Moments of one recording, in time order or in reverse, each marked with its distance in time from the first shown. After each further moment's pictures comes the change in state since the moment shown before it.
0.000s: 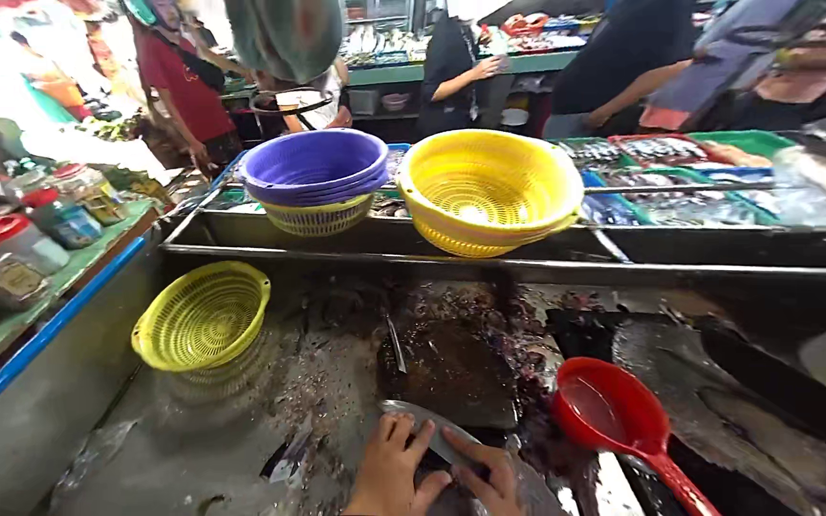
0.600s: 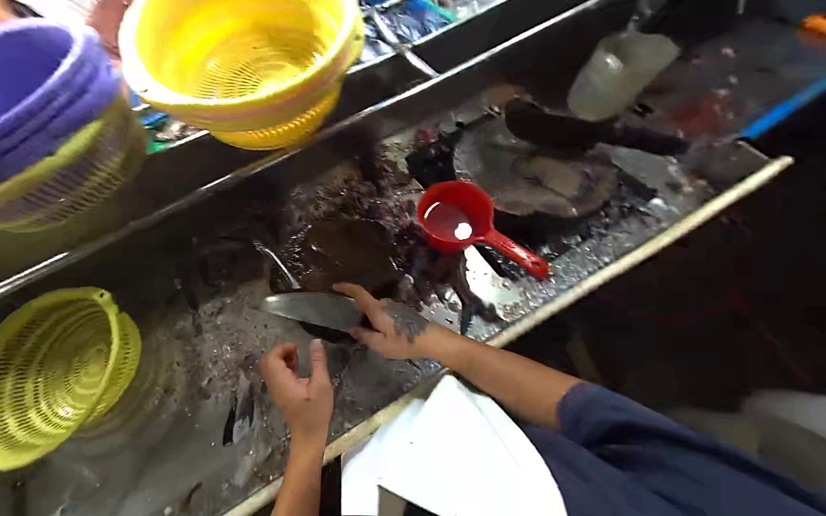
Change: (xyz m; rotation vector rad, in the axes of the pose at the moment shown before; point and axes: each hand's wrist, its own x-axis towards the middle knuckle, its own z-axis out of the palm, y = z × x) left_hand 0.003 0.025 -0.044 -0.422 0.154 -0.455; right_hand 0.013 -0.046 -0.019 0.150 -0.041 0.076
